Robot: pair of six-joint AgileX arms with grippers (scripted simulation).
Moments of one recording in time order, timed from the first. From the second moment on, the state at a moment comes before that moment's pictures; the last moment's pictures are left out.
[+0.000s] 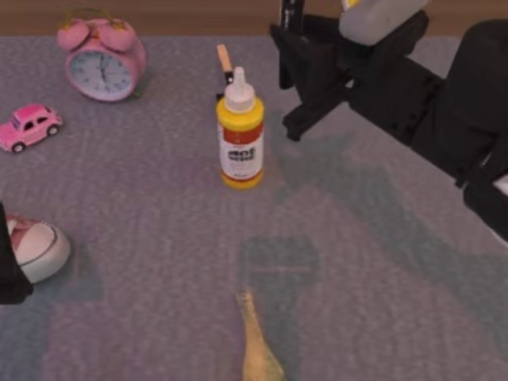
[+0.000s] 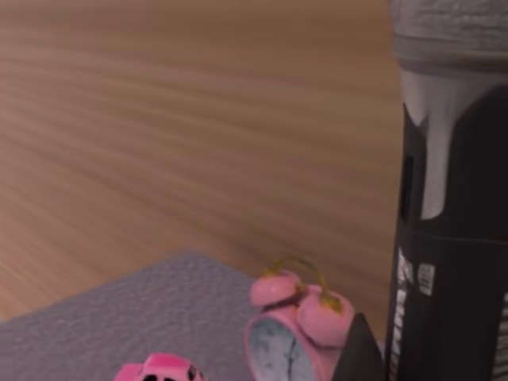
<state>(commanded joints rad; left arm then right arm) 0.00 0.00 0.00 0.00 0.00 0.00 0.61 1.54 0.83 0.76 -0.17 0.04</state>
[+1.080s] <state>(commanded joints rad) -0.06 0.16 0.12 0.05 0.11 0.02 0.63 1.52 0.82 0.75 -0.16 0.04</state>
